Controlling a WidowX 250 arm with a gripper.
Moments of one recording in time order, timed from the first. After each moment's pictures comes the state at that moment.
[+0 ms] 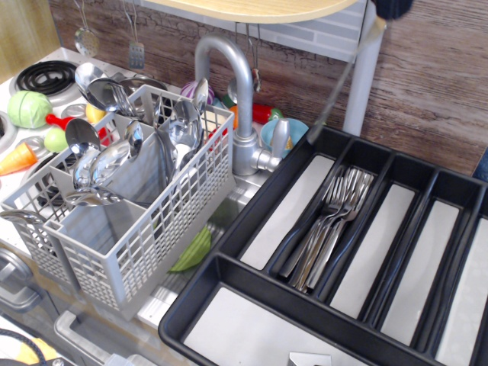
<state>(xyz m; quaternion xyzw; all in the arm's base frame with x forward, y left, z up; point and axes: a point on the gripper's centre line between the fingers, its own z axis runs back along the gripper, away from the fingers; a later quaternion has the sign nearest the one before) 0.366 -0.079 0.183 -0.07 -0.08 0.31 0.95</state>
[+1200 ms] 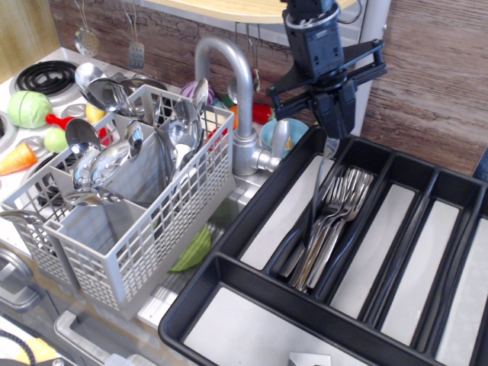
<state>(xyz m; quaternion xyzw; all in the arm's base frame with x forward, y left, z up) 0.343 -0.054 0.082 -0.15 -0.01 0.40 0.91</state>
